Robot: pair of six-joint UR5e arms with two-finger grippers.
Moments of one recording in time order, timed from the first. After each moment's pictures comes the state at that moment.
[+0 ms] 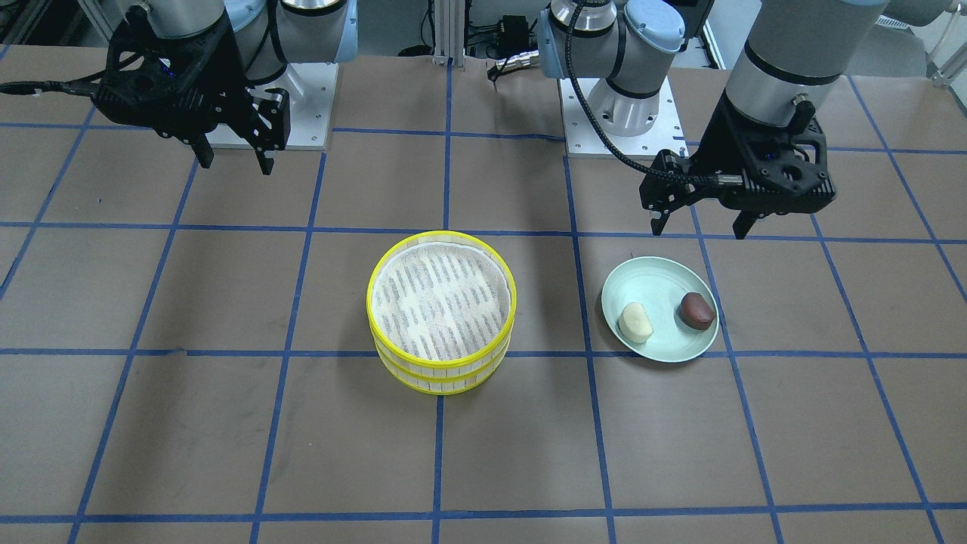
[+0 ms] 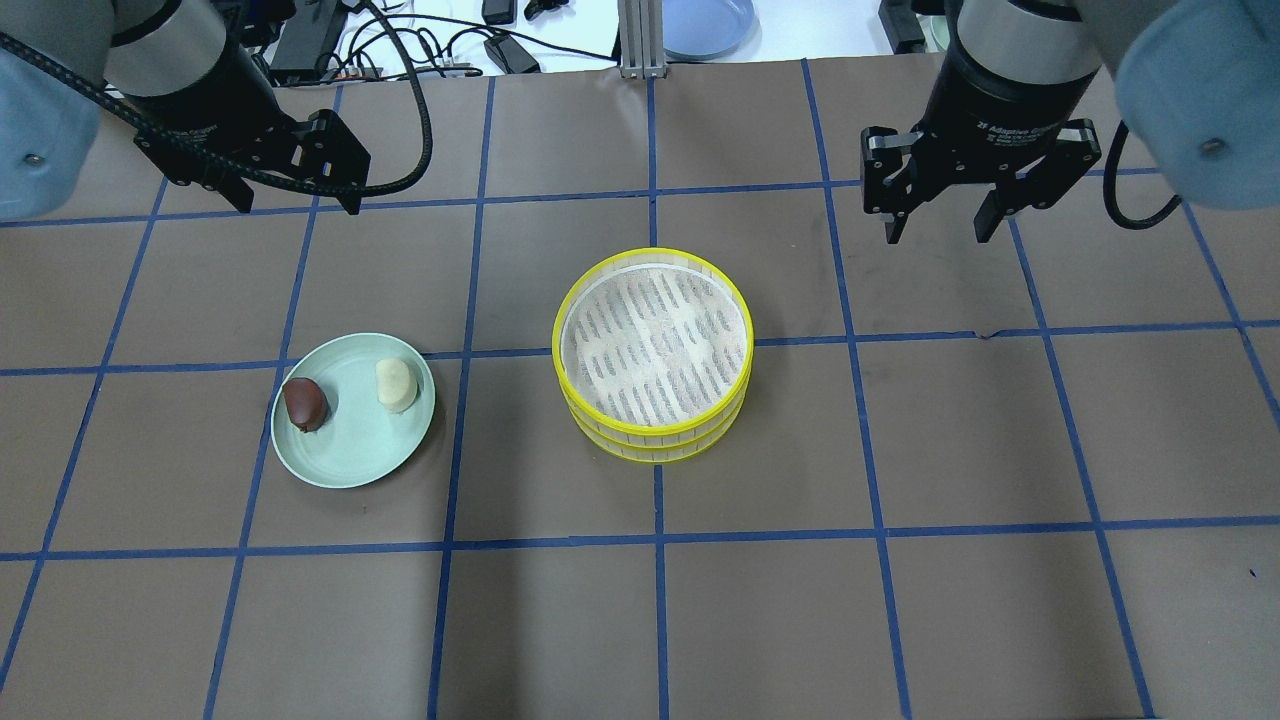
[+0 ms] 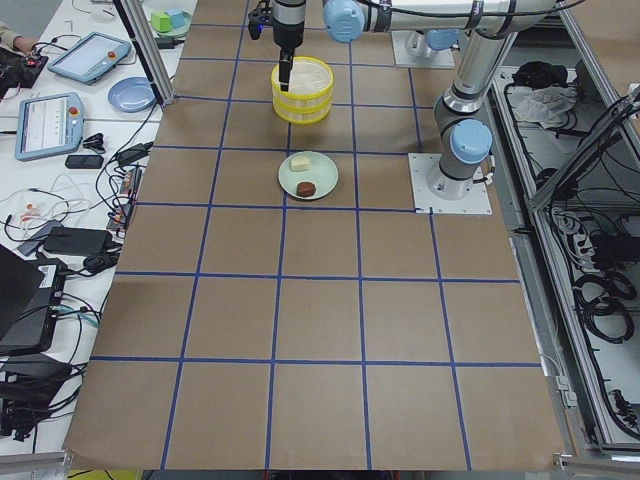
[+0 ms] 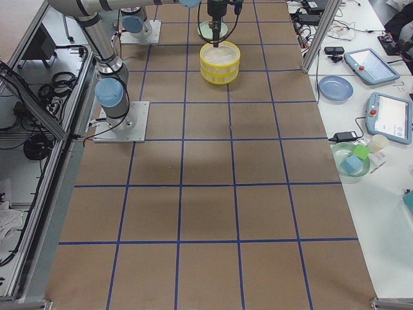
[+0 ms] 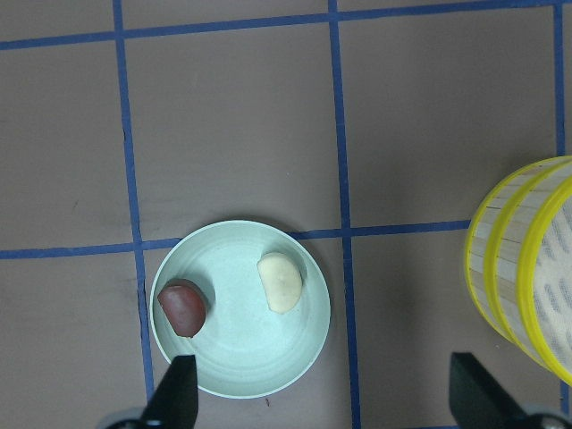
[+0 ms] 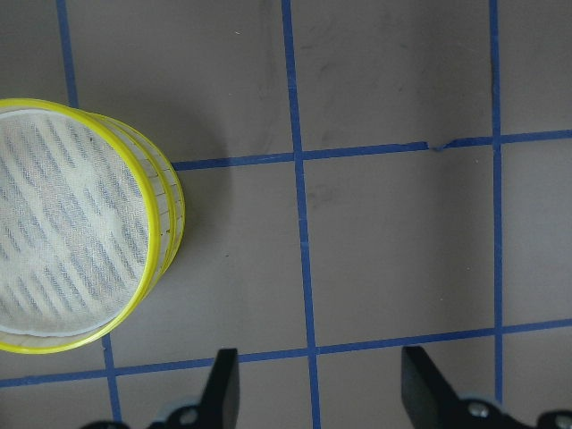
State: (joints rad) left arm -1.51 -1.60 -1.56 -1.46 1.60 0.11; right arm 1.64 -1.61 1.54 -1.52 -1.63 0.14
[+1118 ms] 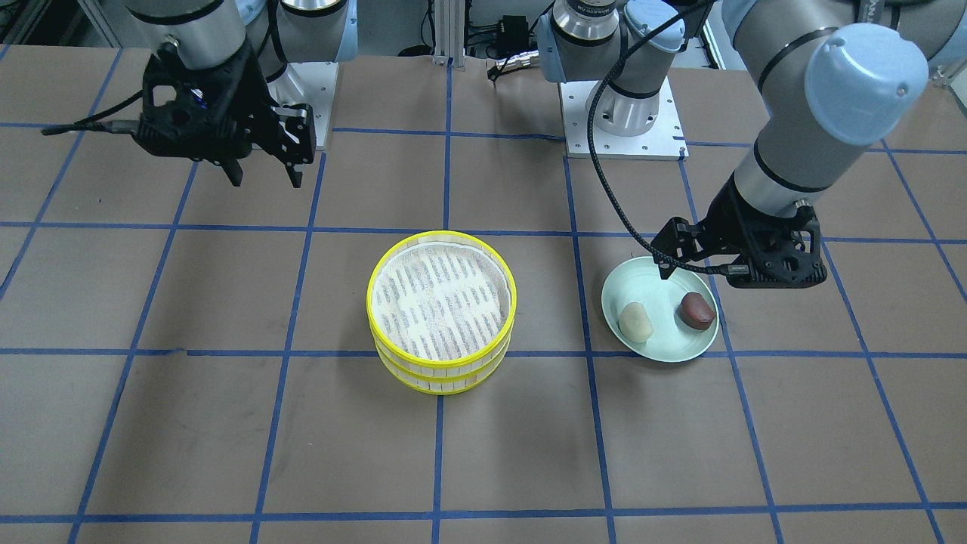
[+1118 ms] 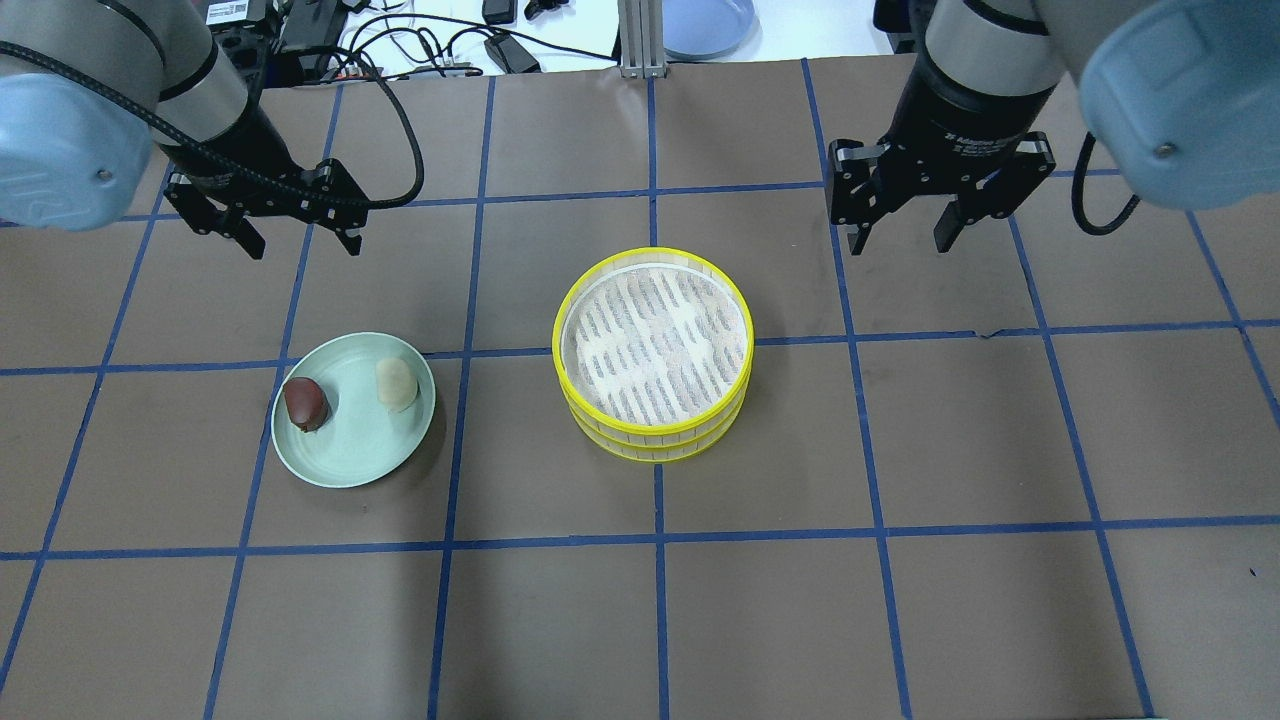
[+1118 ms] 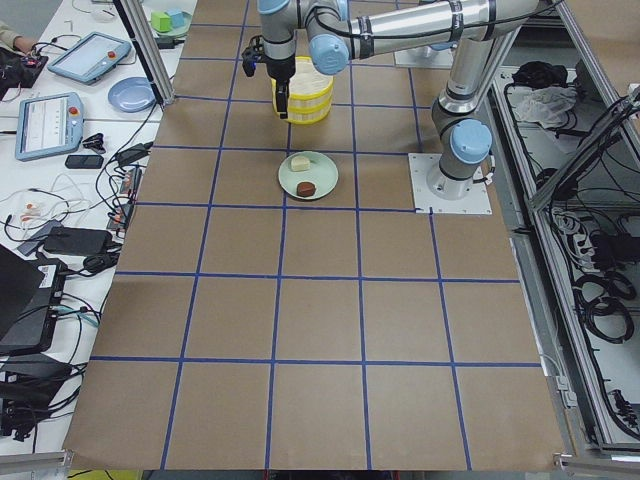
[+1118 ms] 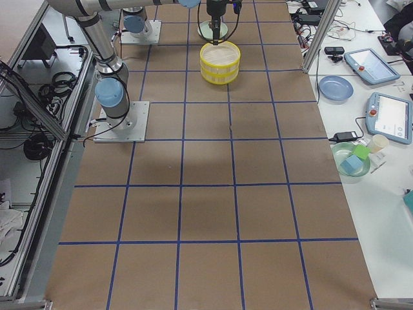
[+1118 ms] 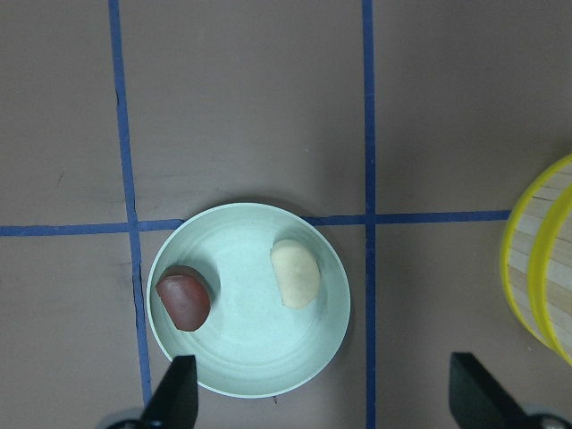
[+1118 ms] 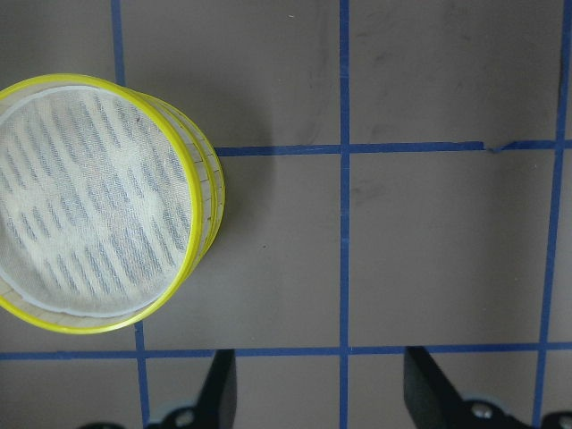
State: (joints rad) left arm -1.43 -1.70 -1.64 -1.40 1.59 0.12; right arm 1.68 -1.55 1.55 -1.56 -1.56 0.12
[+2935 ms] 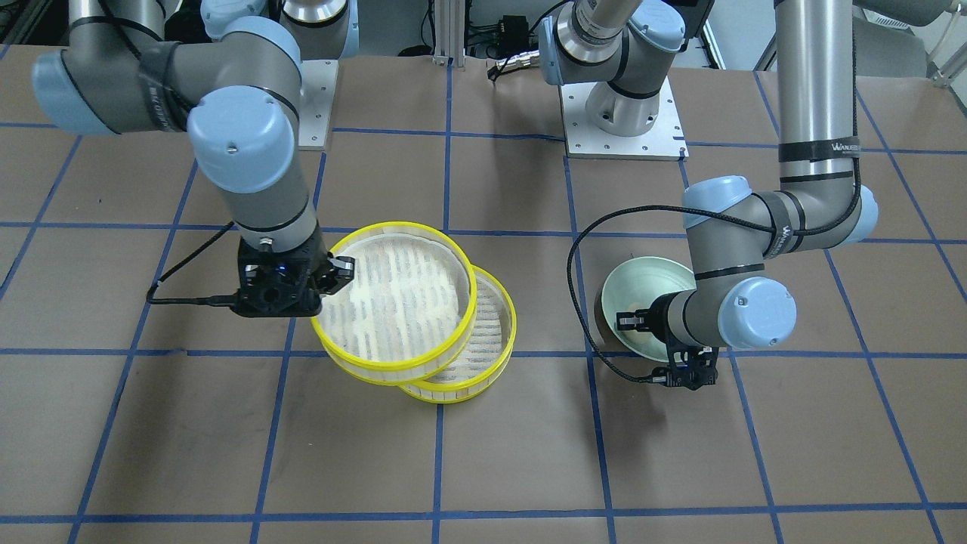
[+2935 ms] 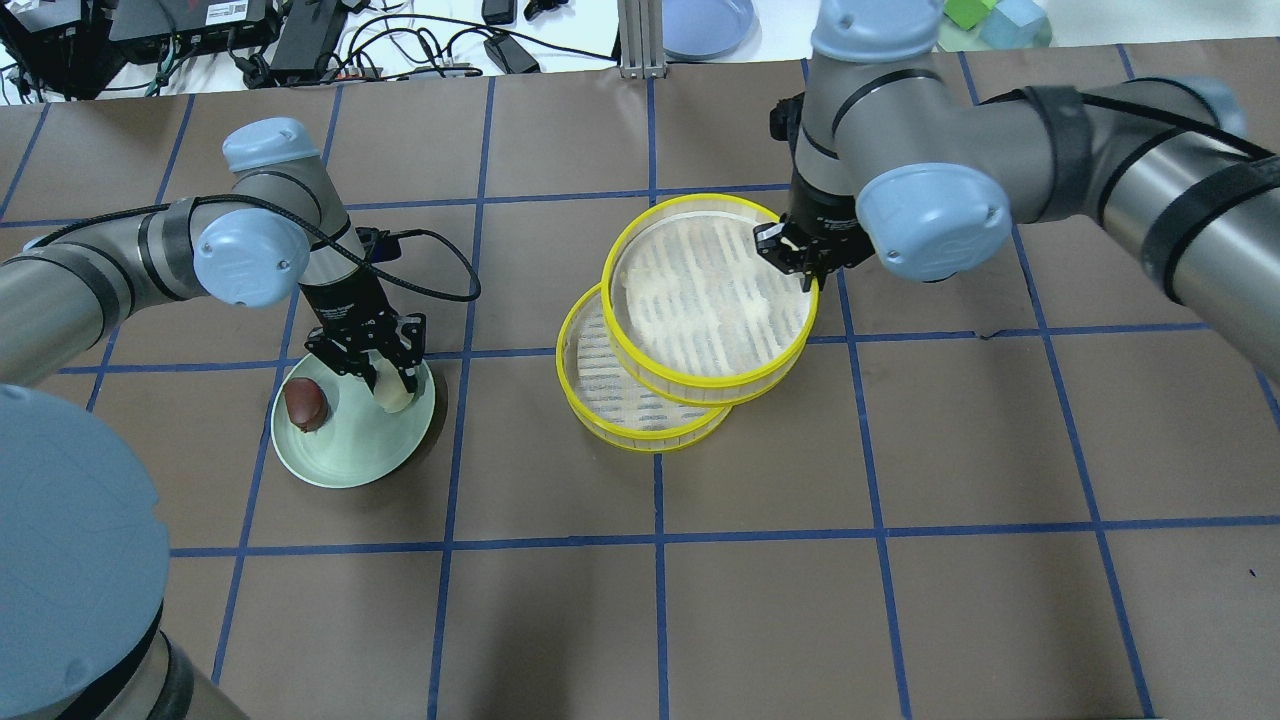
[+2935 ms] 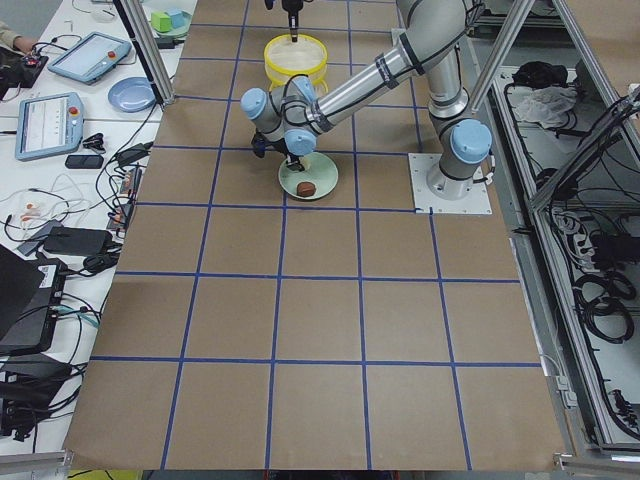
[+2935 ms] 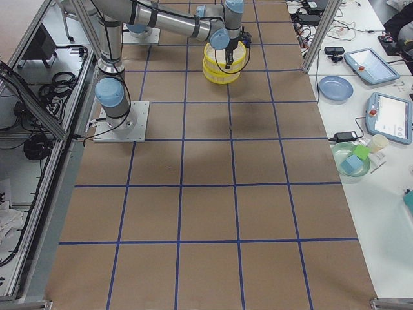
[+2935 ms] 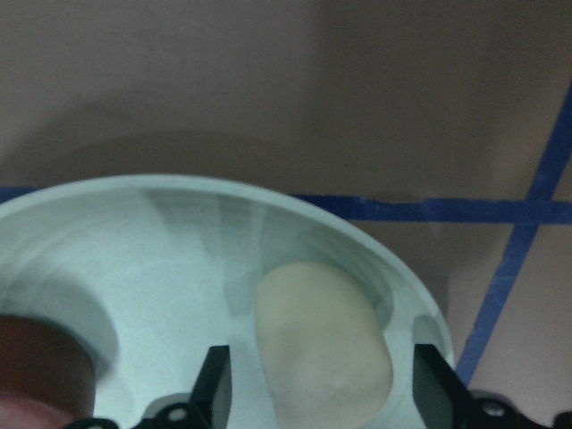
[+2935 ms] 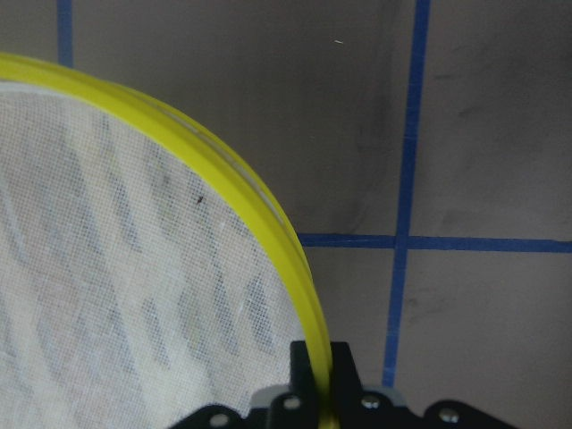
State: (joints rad) left arm -1.40 -2.03 -1.75 -1.33 1.55 0.09; right arm 1.67 -1.35 1.69 -1.90 -1.61 0.06
